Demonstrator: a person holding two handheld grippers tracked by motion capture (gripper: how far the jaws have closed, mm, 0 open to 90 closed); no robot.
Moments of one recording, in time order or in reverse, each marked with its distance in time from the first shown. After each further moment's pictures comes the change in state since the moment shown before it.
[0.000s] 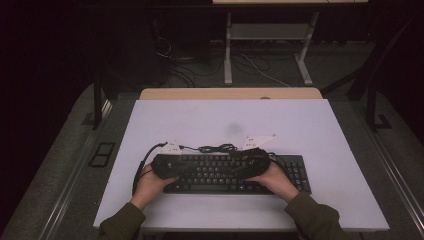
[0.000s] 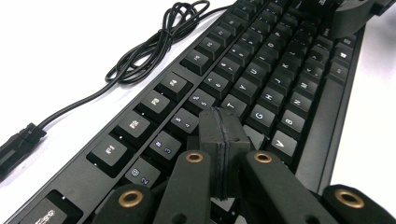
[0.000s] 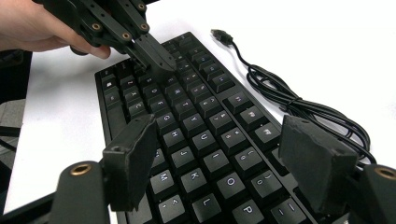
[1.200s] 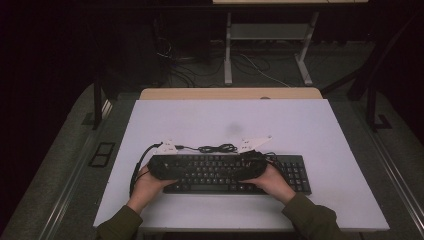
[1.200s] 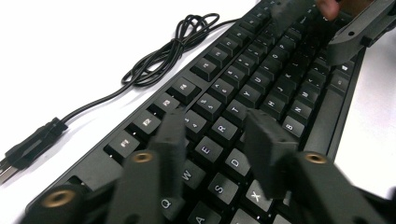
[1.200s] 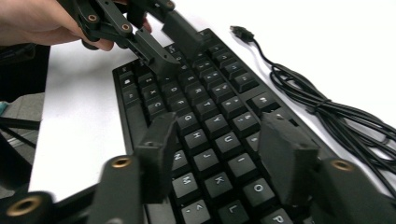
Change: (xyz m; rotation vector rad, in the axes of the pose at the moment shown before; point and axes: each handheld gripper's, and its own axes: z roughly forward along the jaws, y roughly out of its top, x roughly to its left) left arm -0.003 -0.003 -0.013 -0.054 0.044 -0.034; right arm 0.009 0.001 0.006 0.018 0.047 -0.009
